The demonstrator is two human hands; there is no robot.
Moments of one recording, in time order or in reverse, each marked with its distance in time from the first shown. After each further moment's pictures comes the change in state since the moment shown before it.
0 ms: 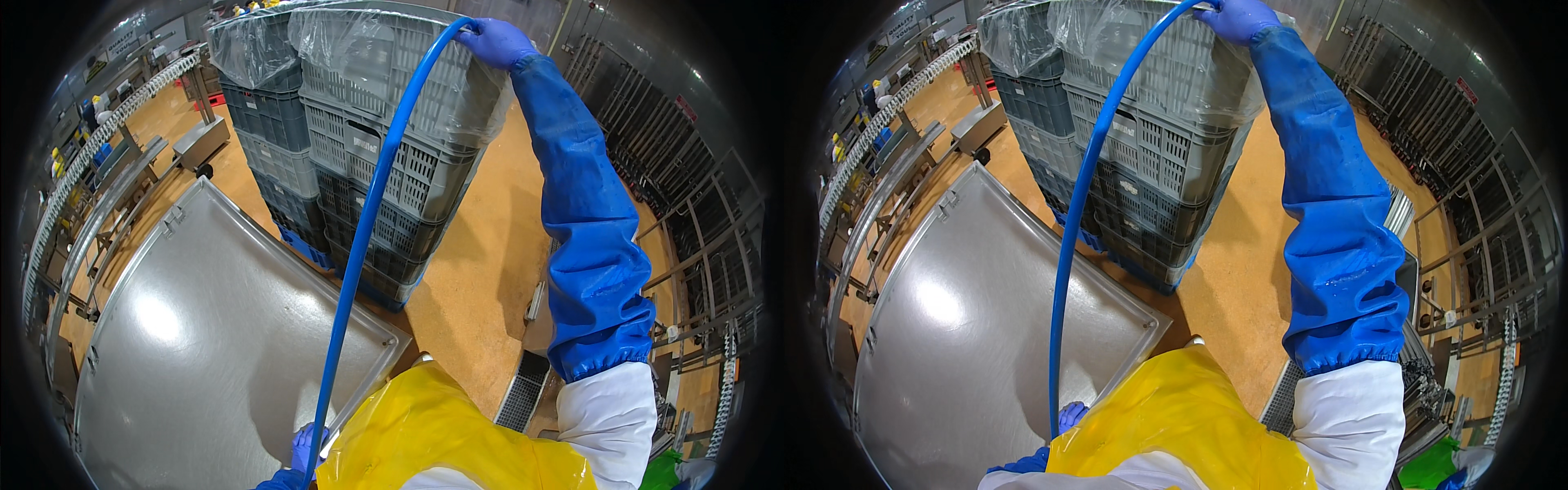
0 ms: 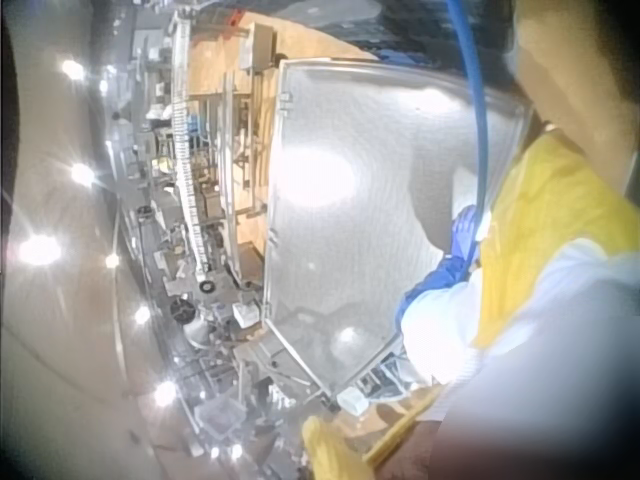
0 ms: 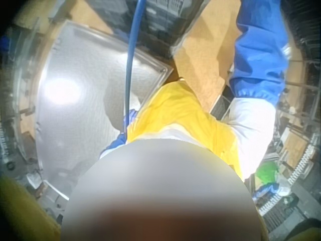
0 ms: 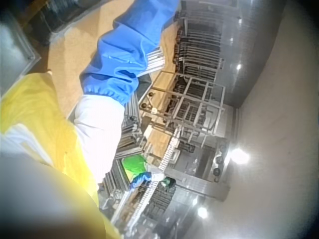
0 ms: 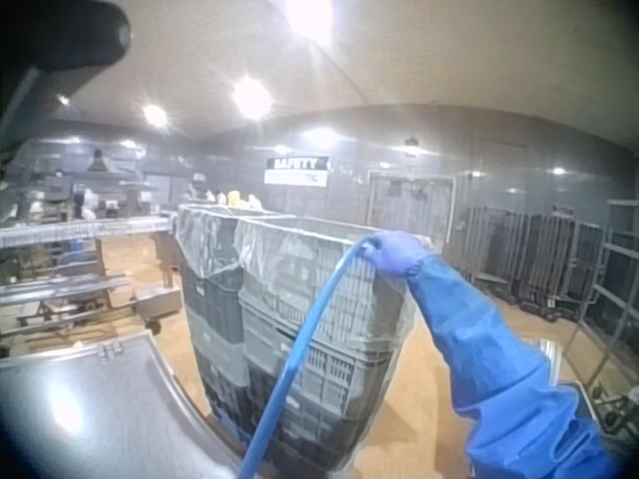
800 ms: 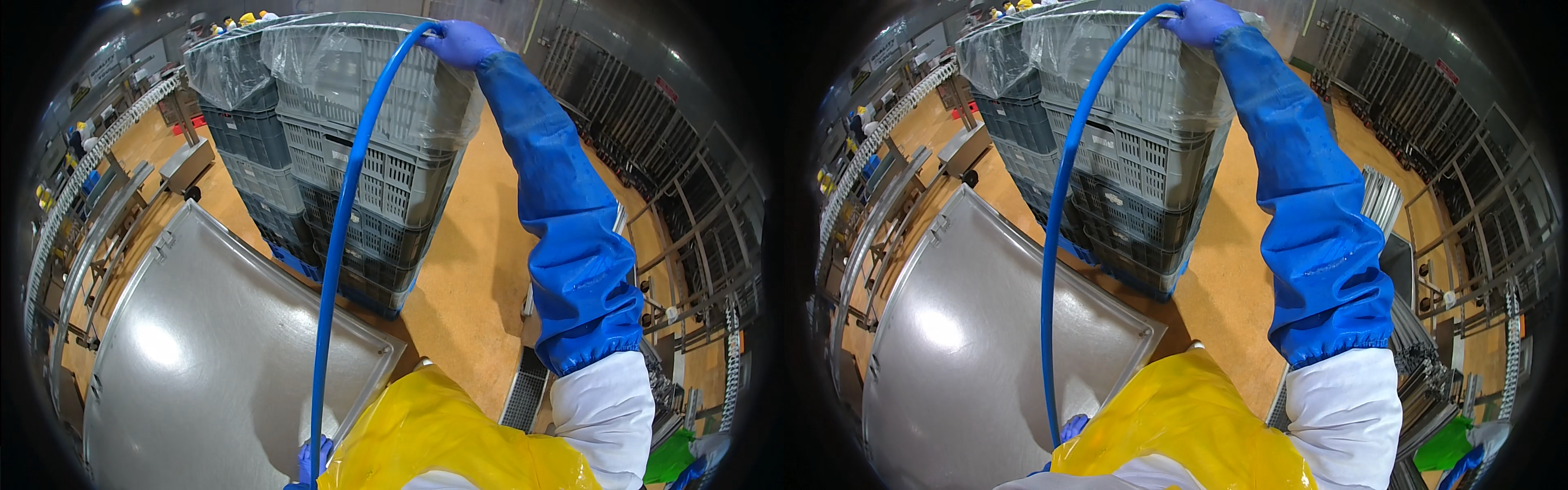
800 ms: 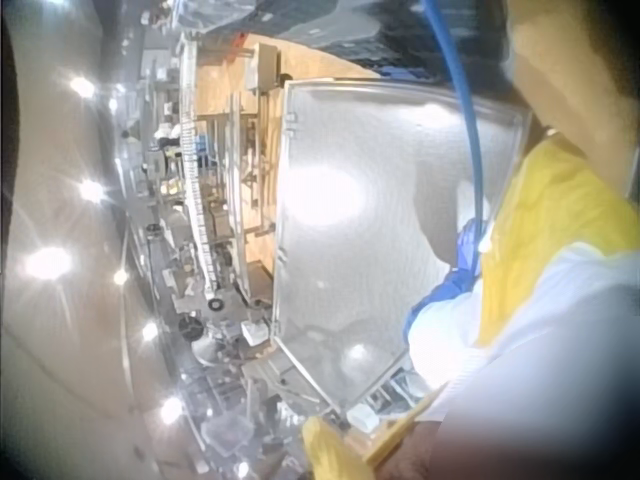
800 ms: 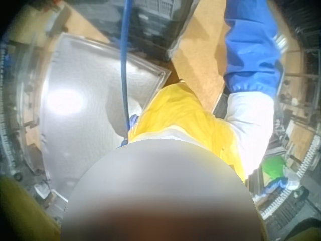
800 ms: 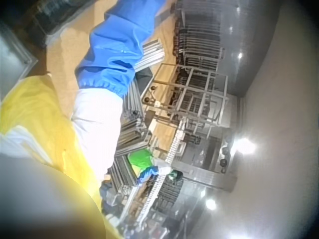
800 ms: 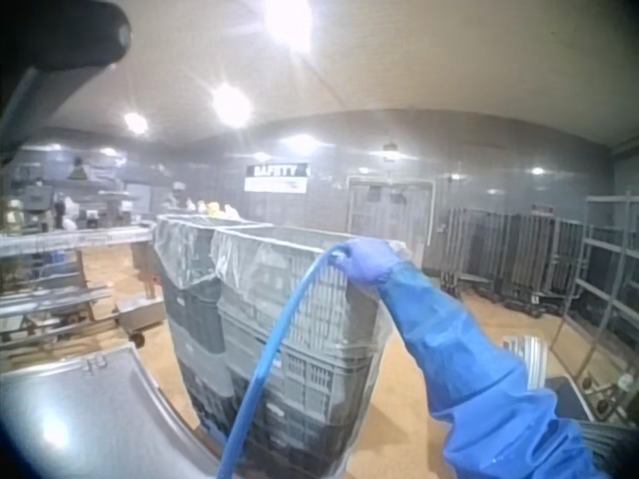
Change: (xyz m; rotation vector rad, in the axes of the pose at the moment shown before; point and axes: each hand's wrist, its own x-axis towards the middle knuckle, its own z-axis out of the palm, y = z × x) left_hand 0.022 0.079 -0.024 0.089 0.191 0.023; right_hand -0.009 0.022 -0.017 -0.015 0.030 -0.005
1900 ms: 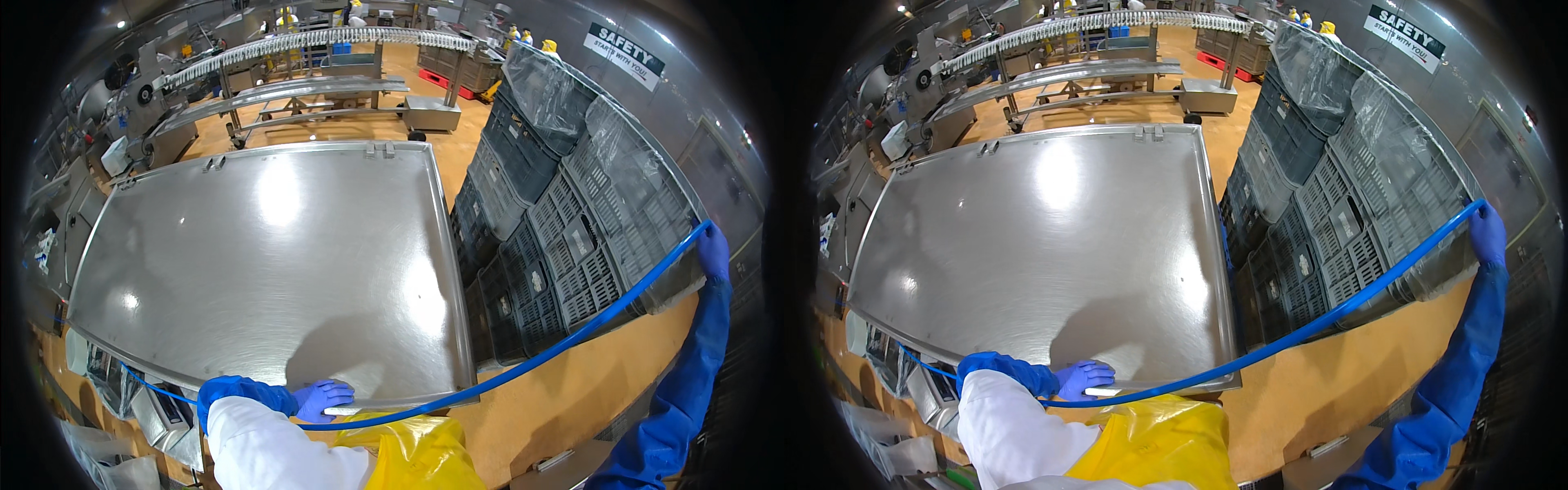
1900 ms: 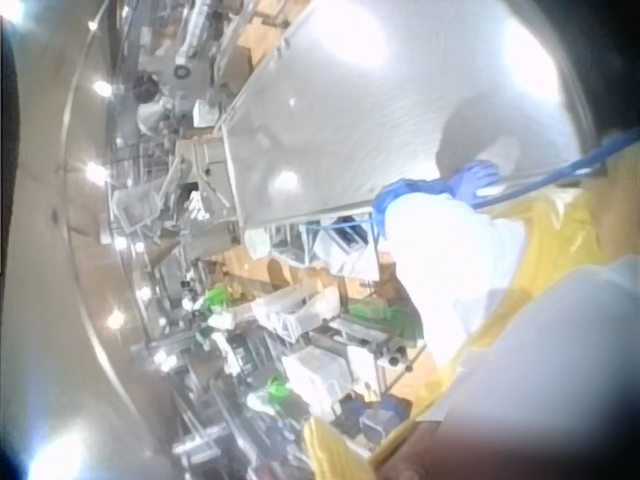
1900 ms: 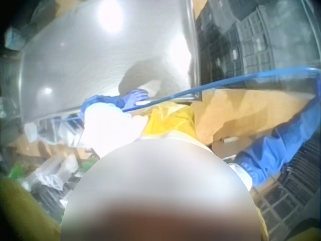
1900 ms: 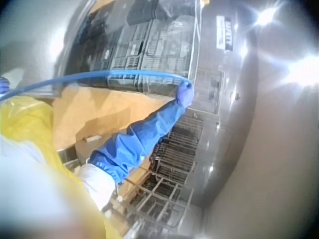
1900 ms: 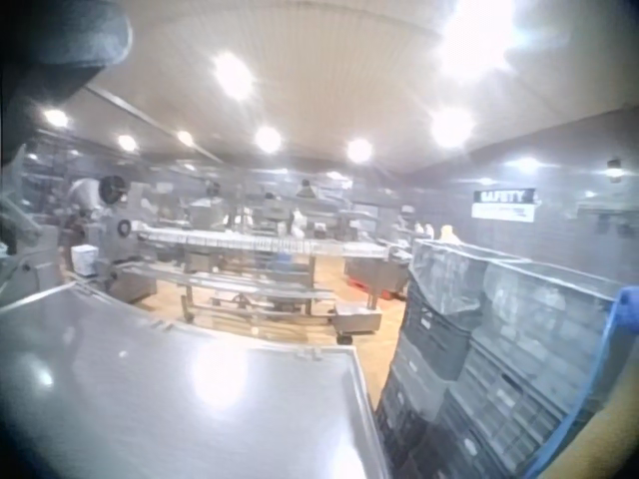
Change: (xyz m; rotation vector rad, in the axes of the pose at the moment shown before) left_hand -0.177 -0.043 -0.108 -0.004 -0.090 0.063; right_hand -0.041 -0.116 0.000 0.238 -0.038 0.006
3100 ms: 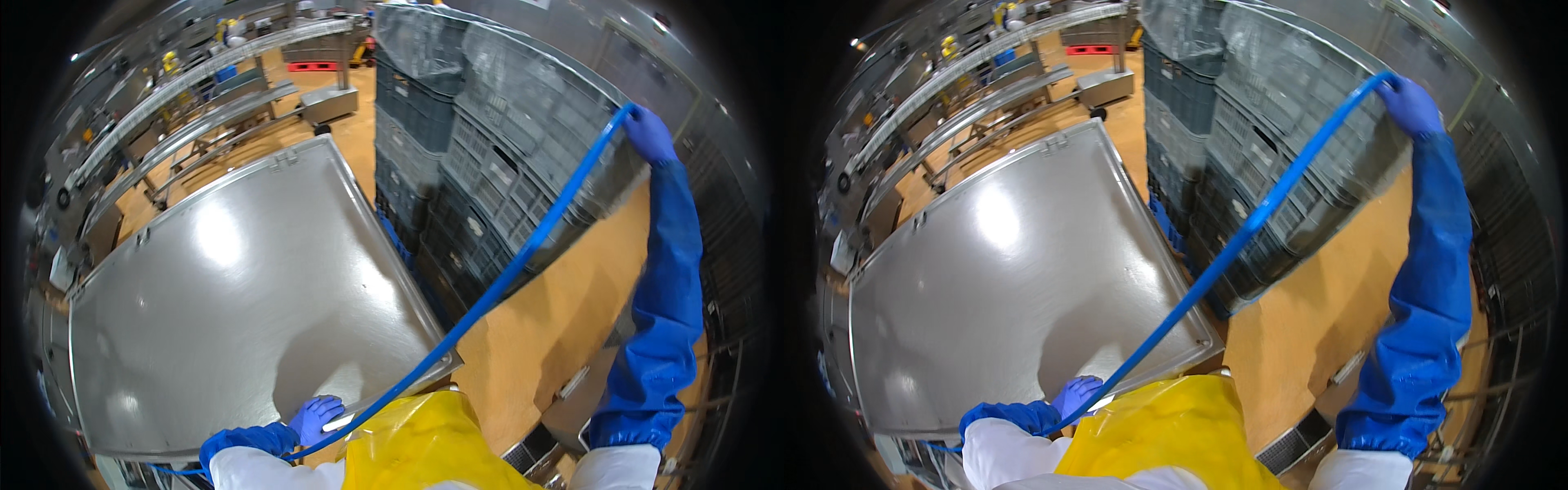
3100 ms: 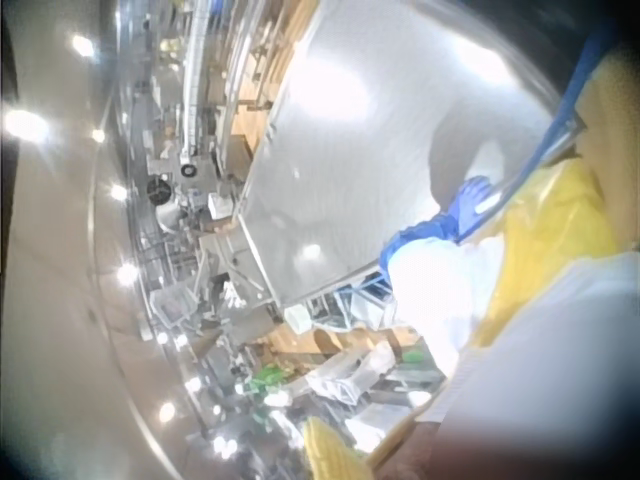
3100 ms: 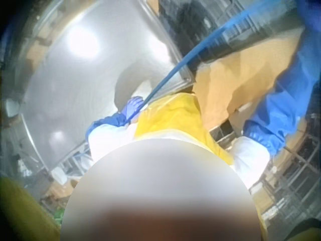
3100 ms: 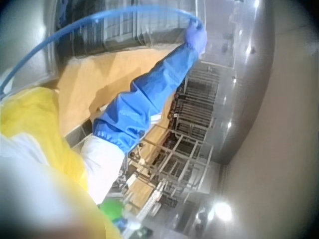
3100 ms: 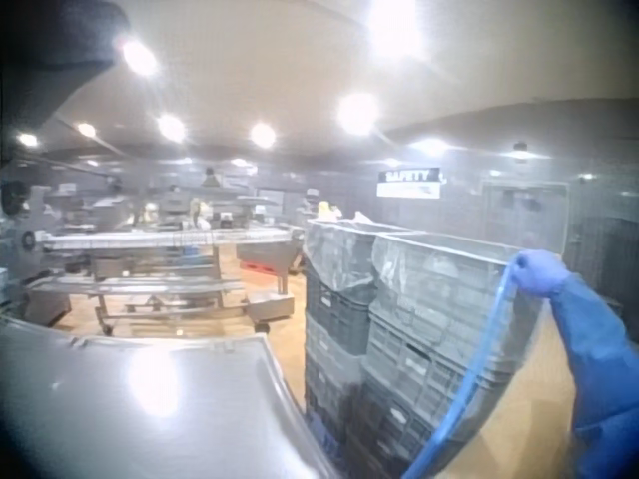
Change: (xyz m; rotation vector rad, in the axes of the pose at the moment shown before) left_hand 0.109 0.026 -0.005 0.088 0.067 0.042; right_hand 0.034 0.029 -0.008 -0.090 -0.010 -0.067
